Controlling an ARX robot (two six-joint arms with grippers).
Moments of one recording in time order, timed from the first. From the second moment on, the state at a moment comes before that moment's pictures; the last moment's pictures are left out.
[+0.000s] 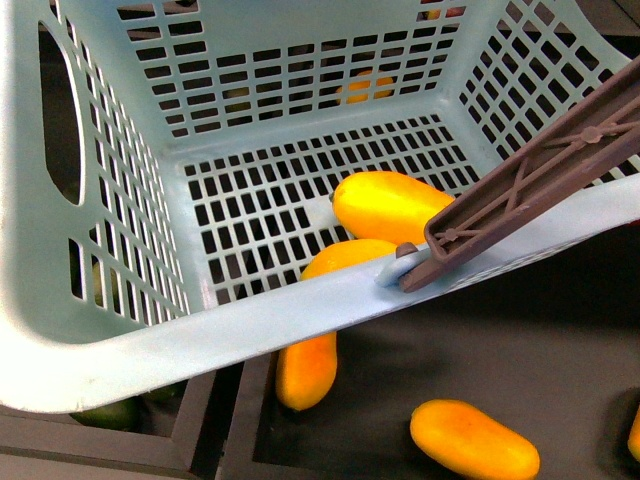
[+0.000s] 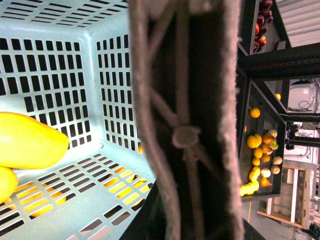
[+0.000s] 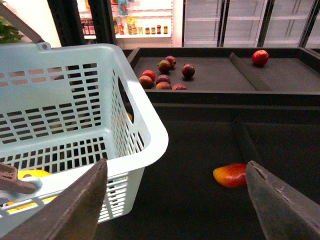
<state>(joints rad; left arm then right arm) -0.68 1.67 1.40 -0.29 0.14 -1.06 0.00 0.01 0.02 0.00 0.00 0.00</state>
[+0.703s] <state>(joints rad) -0.68 1.67 1.40 -0.29 0.13 -1.06 0.00 0.00 0.02 0.00 0.00 0.00</state>
